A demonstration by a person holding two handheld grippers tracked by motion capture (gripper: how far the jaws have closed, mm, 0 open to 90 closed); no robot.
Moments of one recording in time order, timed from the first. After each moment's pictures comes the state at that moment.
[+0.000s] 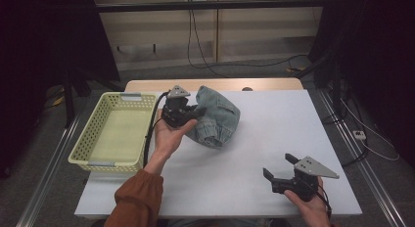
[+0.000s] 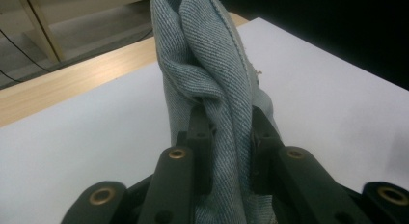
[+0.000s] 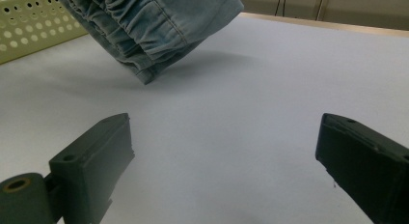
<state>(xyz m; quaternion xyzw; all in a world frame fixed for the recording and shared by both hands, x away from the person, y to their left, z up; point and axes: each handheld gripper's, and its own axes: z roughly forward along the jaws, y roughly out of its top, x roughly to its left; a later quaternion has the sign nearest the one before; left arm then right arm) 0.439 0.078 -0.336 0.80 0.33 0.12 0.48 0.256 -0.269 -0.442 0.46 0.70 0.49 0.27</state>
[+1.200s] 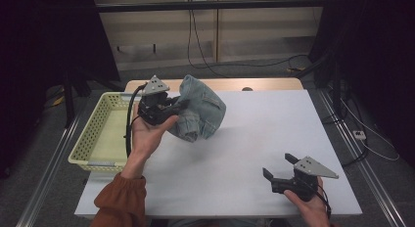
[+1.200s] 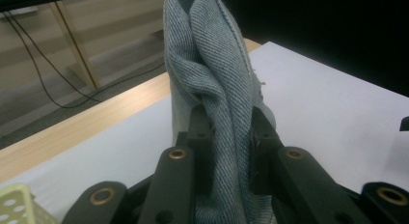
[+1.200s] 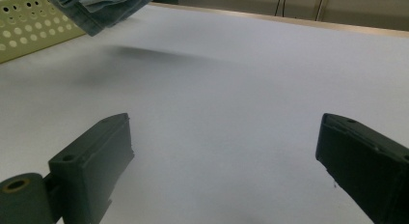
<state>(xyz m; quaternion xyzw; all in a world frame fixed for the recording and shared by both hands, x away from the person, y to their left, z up) 0.409 0.119 -0.282 0.79 0.31 0.19 0.49 0.256 -0.268 -0.442 0.46 0.70 0.48 0.27</state>
